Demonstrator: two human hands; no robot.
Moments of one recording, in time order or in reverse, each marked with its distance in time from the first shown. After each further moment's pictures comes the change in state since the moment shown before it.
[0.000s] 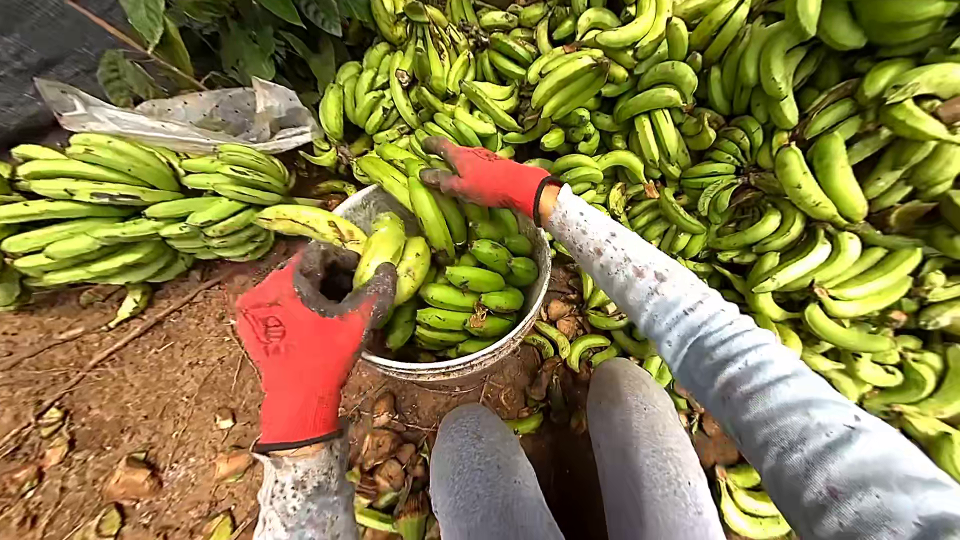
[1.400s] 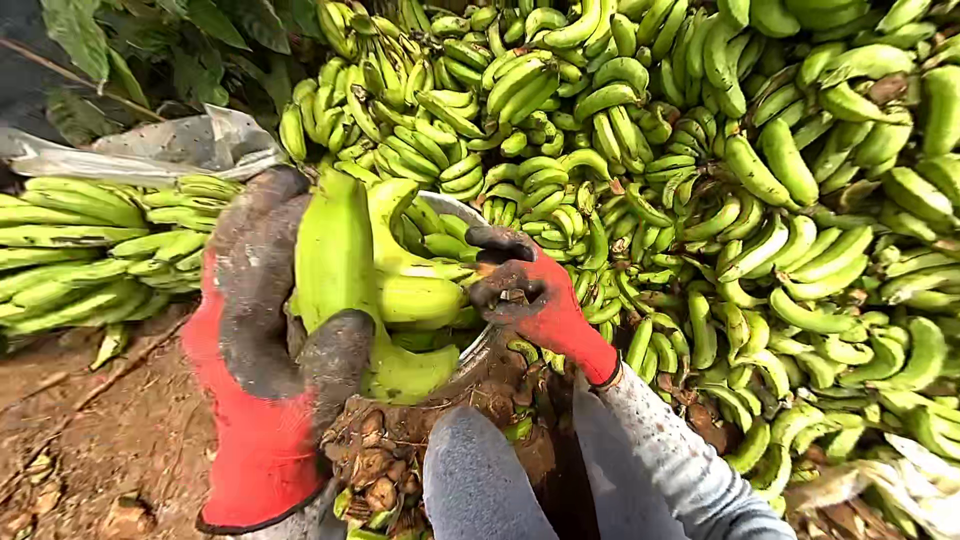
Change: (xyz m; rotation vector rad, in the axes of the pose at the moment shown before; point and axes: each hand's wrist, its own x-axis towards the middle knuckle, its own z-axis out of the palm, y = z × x) left_hand -0.018 0.054 -0.008 -0.421 0.123 0.428; right_hand -0.205 0.003 0.064 0.643 0.684 -0.367
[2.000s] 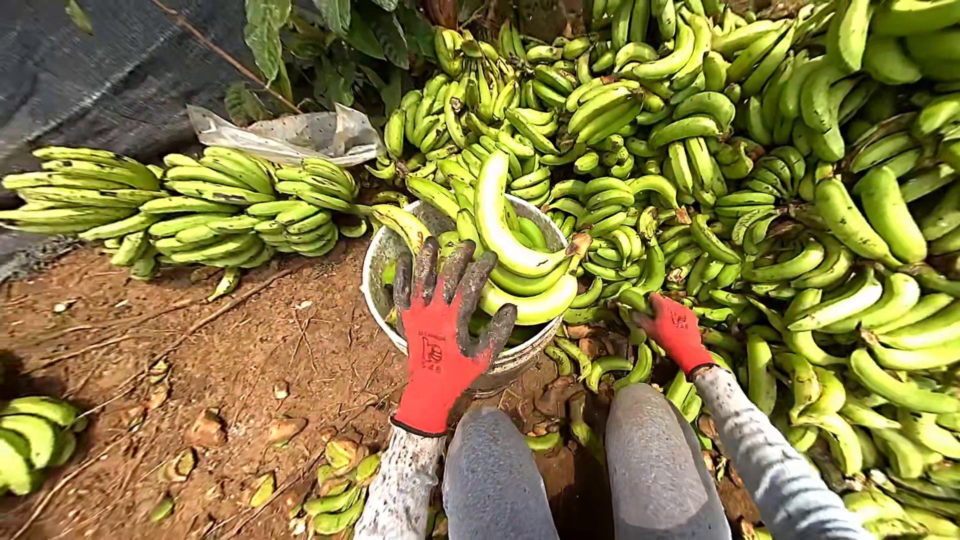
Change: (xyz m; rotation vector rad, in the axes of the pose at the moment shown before) left_hand -0.028 -0.010 0.058 0.467 -0.064 0.073; right_hand -0.077 0.110 -0.114 -1.080 -0.295 0.946
